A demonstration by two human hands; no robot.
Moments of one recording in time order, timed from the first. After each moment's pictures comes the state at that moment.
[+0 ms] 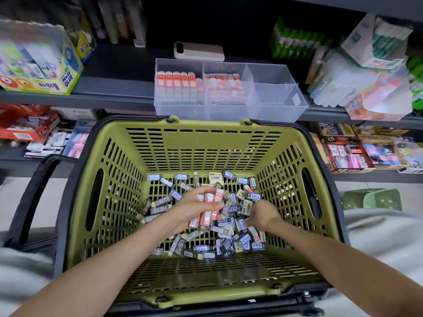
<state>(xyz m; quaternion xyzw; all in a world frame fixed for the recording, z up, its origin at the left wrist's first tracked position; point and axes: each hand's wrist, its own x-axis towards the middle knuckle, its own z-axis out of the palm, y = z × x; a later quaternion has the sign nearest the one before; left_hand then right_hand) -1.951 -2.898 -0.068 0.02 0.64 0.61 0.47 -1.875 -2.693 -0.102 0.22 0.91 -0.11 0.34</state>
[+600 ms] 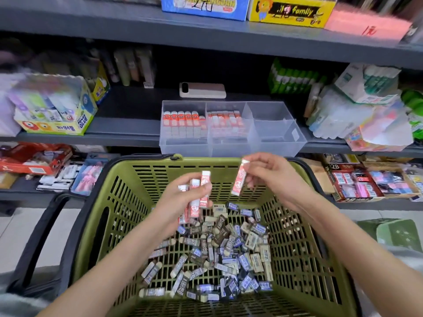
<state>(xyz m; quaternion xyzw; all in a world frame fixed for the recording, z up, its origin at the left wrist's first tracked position) -2.001 -2.909 0.015 0.00 0.58 0.74 0.34 -1.955 -2.693 0.065 0.12 0.72 -0.68 0.05</state>
